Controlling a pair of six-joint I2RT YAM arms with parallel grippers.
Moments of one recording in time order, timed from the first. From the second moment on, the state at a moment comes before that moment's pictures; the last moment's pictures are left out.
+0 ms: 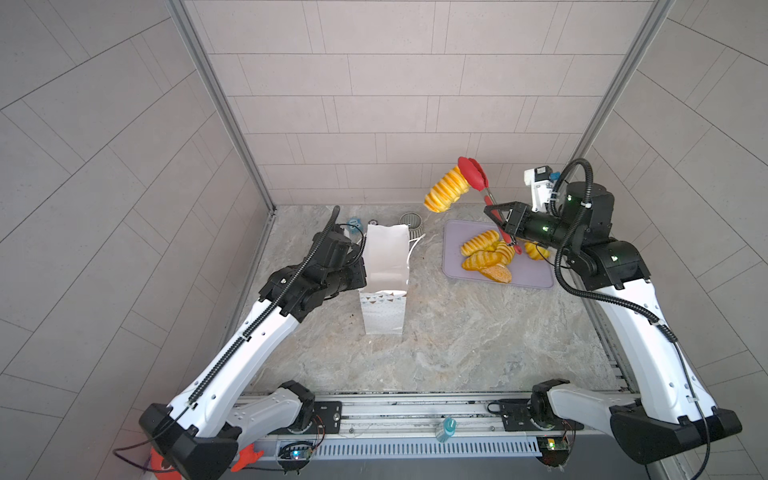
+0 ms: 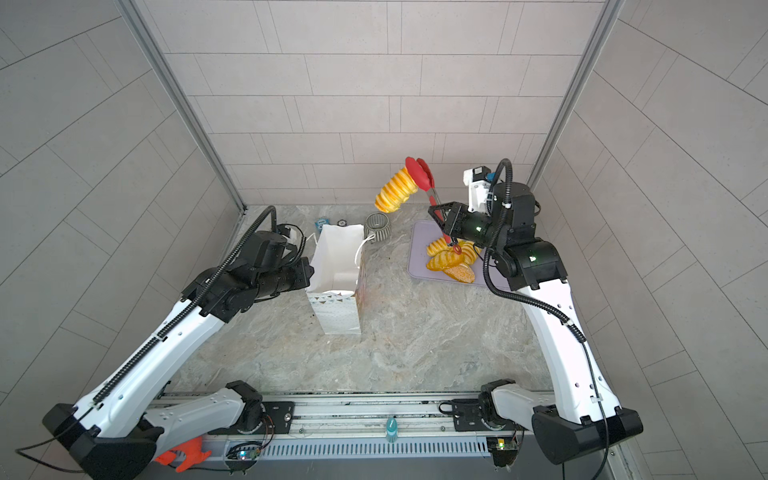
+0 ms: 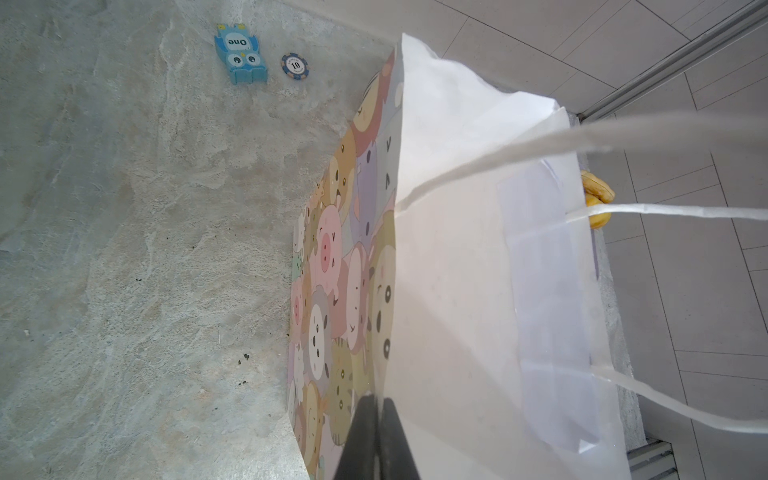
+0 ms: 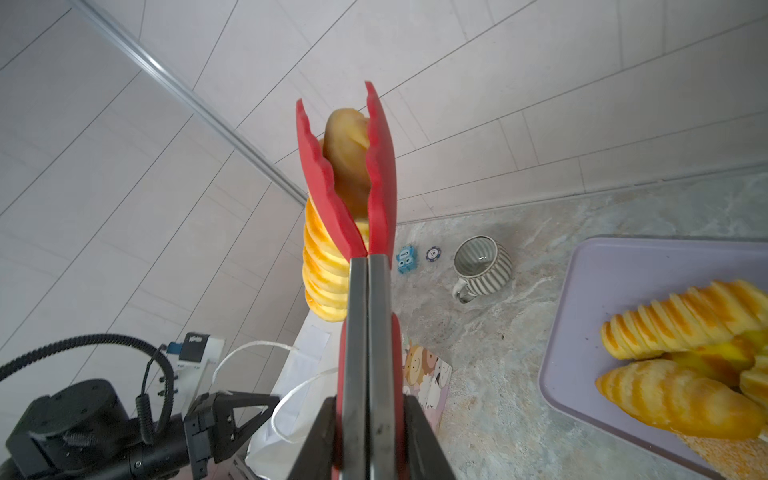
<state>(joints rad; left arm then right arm) -0.52 1.10 1.23 -0.89 -0.02 -0.61 0.23 1.18 1.57 -0.68 -0.44 0.53</state>
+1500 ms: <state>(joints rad) -0.52 1.10 1.21 -0.85 -0.01 -0.63 0.82 1.45 1.80 -1.05 0.10 0.17</state>
